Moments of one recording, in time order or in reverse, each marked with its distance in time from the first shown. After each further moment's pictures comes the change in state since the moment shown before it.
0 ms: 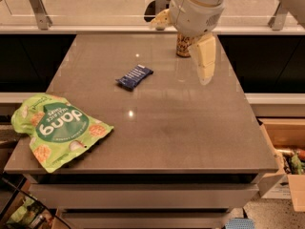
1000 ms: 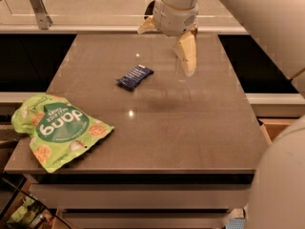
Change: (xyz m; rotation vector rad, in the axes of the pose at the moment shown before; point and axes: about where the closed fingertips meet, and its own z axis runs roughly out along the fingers) arm 0.025 -0.051 0.054 -0.060 0.004 -0.071
